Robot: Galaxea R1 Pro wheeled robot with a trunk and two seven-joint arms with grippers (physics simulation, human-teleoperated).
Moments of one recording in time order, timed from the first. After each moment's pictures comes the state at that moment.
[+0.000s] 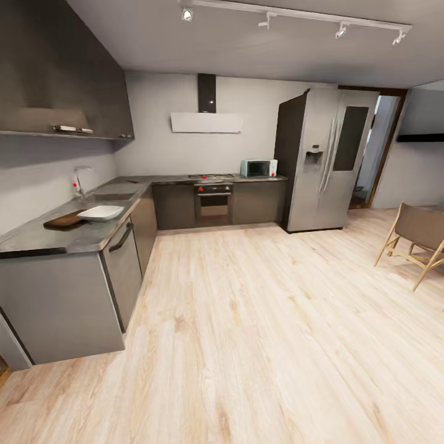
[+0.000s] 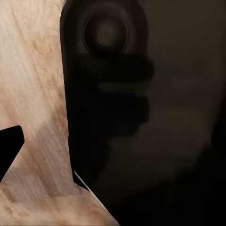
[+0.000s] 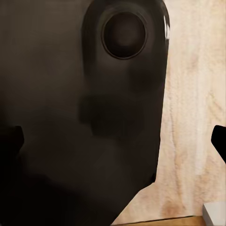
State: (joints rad) left arm 0.00 0.00 0.00 0.00 0.00 0.00 0.00; right arm 0.00 0.00 0.00 0.00 0.00 0.00 0.00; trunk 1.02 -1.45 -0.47
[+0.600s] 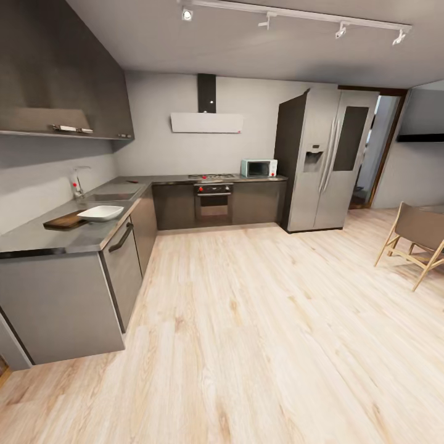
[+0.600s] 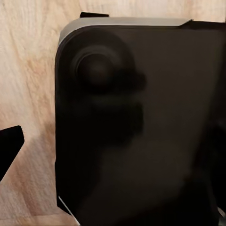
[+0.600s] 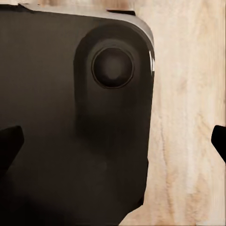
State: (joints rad) left arm 0.00 -0.01 0.01 -0.05 0.07 -0.02 -0.01; right arm -0.01 -0.01 0.00 -0.02 0.03 -0.05 -0.01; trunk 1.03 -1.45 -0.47
